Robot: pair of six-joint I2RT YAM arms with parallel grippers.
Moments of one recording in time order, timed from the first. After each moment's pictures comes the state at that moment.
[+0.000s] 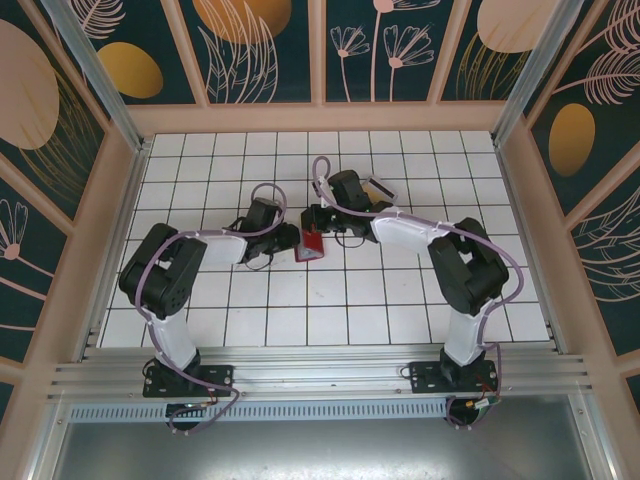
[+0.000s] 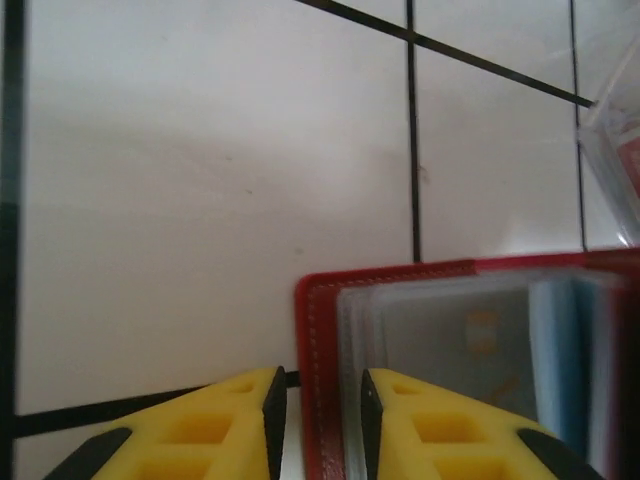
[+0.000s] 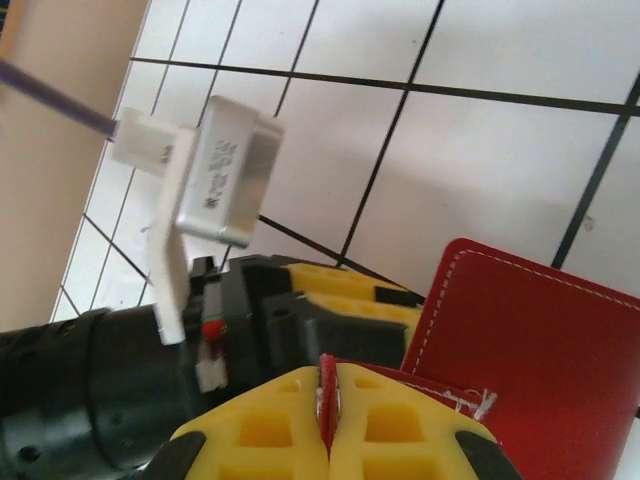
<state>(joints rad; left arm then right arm) -0.49 1.84 0.88 0.11 0.21 -0.71 0.66 1.86 1.21 -0.06 -0.43 0.55</state>
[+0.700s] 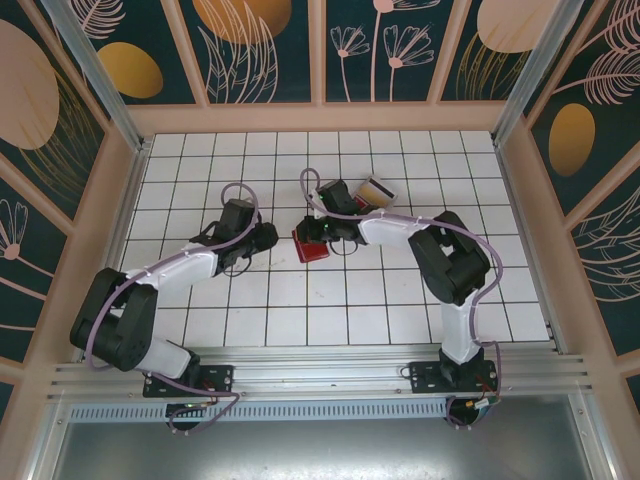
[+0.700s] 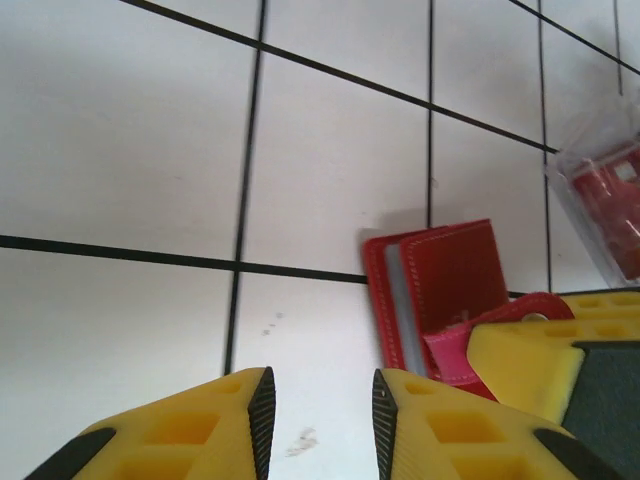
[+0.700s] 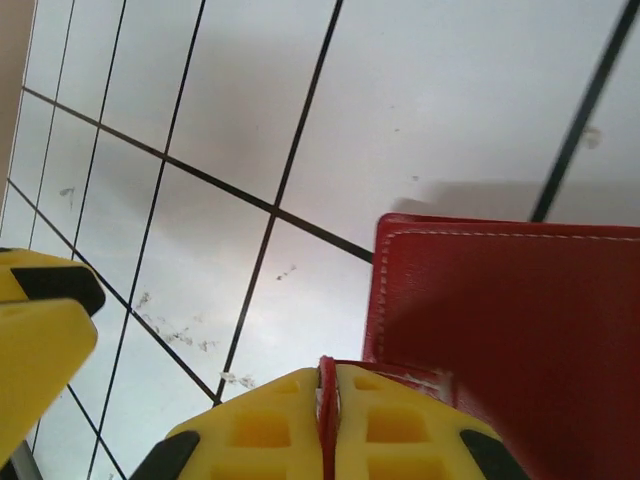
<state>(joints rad) -0.44 1.47 0.76 -0.10 0.07 -0.71 0.70 1.98 1.26 -0.10 -0.42 0.53</state>
